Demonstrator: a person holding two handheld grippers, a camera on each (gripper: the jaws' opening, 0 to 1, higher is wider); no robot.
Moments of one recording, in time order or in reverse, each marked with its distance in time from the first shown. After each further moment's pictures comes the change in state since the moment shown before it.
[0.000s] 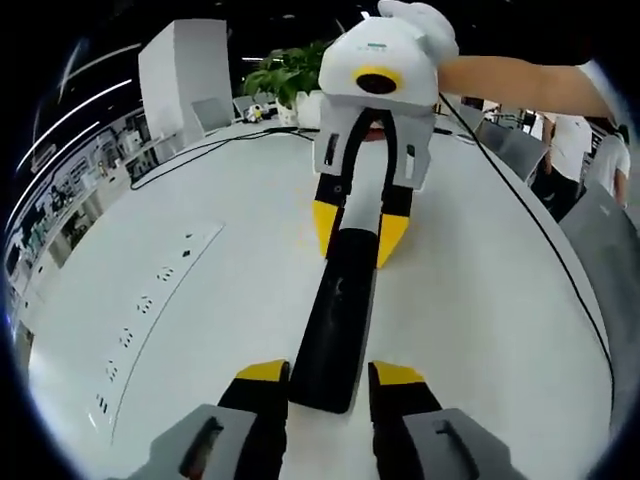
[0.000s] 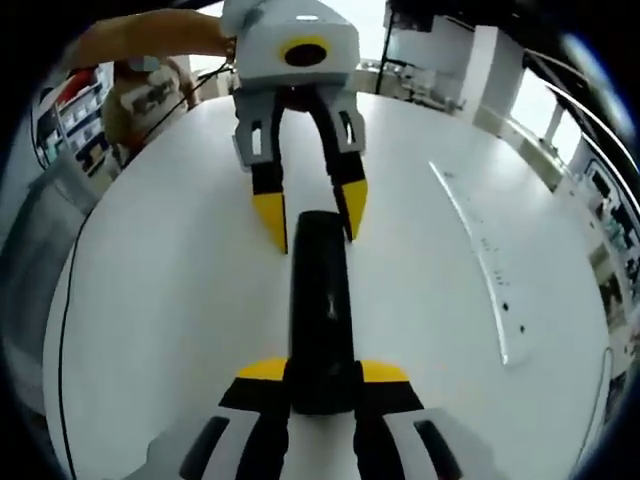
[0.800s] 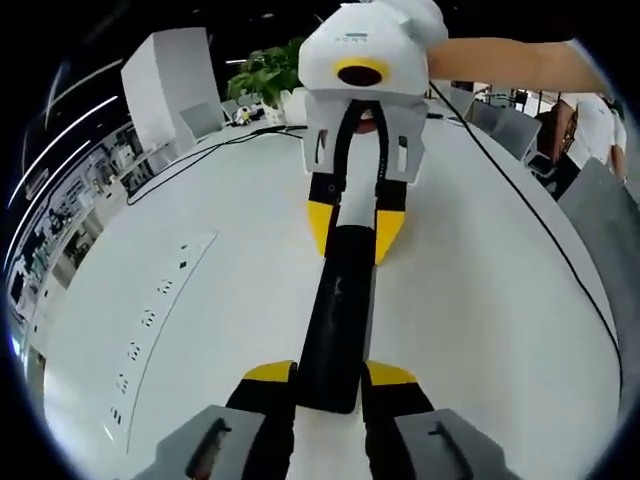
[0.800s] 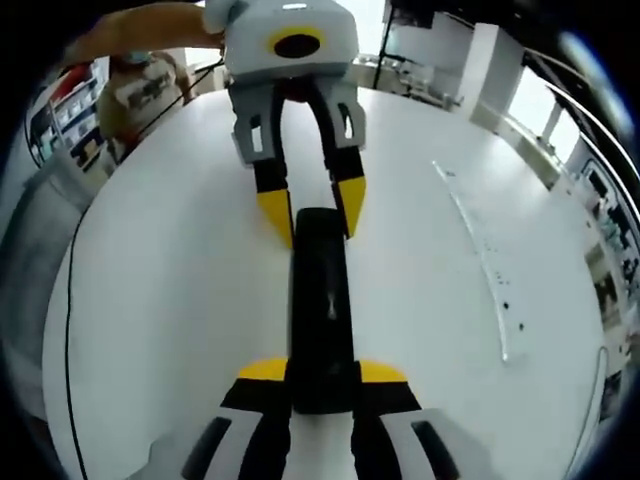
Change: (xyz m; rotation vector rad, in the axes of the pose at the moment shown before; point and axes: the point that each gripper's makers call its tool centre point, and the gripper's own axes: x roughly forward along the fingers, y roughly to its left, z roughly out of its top) left arm 0.002 -0.014 0.006 0.075 0.038 0.019; right arm -0.004 0.017 0.003 -0.006 0.029 -0.026
